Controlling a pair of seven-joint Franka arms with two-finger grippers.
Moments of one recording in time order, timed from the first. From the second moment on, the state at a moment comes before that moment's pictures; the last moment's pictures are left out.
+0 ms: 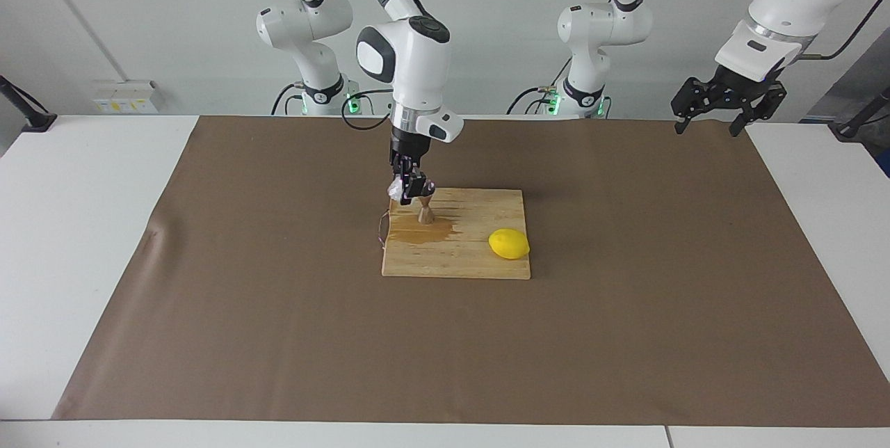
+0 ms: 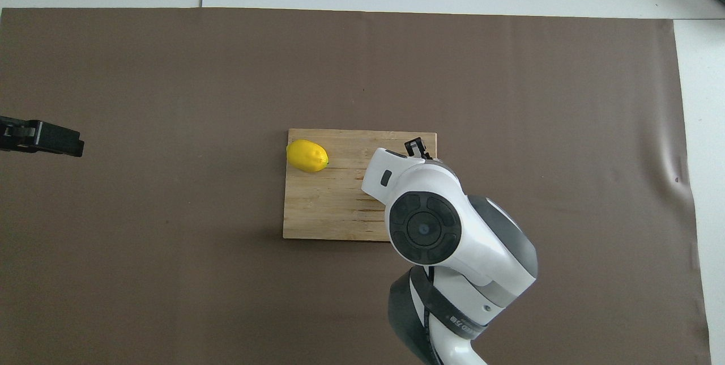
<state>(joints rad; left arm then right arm) -0.03 -0.04 -0.04 -1.57 0.01 1.54 0.07 0.45 0.07 0.13 -1.99 -0.42 2.15 -1.14</state>
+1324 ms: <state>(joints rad) -0.03 -0.04 -0.04 -1.57 0.01 1.54 0.07 0.49 0.06 0.13 -2.01 -0.54 2.11 -1.14</state>
